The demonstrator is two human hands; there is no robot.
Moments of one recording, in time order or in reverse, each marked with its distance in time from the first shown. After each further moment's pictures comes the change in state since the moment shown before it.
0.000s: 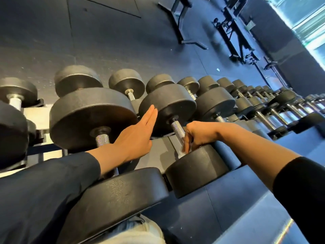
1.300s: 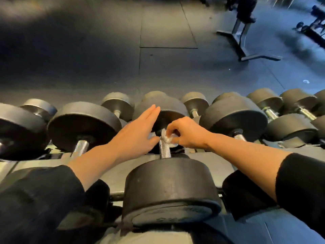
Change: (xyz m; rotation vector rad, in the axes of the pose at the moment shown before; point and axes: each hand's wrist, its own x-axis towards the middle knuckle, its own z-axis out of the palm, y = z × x) left_hand 0.052 0.123 -0.006 0.077 0.145 -0.307; right_hand 0.061 0.101 -0.007 -0.021 0.658 -0.644
